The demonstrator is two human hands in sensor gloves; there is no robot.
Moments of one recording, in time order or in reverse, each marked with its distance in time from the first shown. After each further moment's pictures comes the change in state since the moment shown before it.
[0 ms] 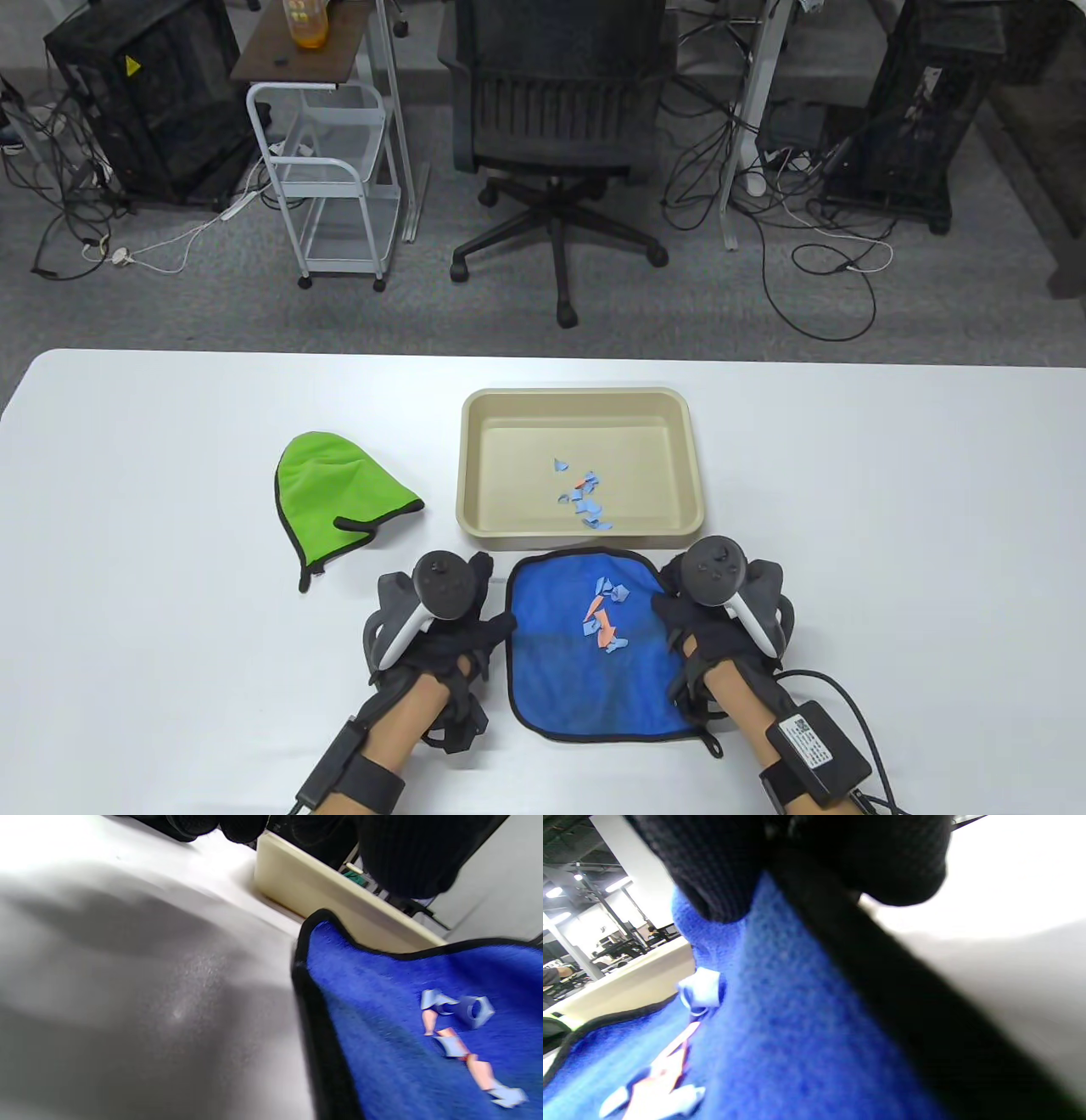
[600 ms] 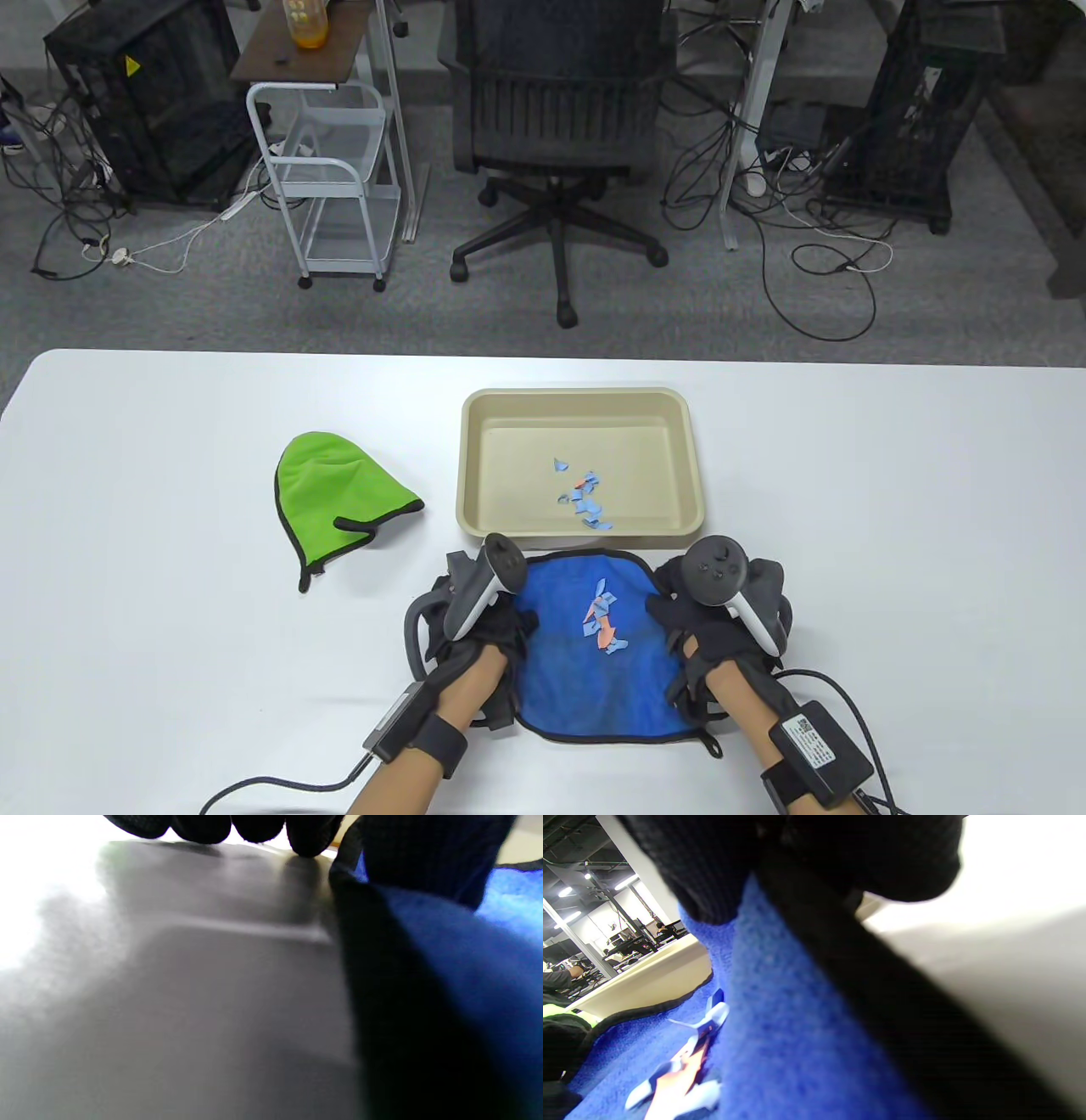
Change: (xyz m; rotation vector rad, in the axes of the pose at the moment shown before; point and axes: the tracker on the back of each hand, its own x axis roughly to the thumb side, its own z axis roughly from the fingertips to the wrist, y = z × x) left_hand 0.027 -0.028 -0.037 -0.026 0.263 -0.200; right_hand 0.002 -0.002 0.002 0.032 -0.015 -0.019
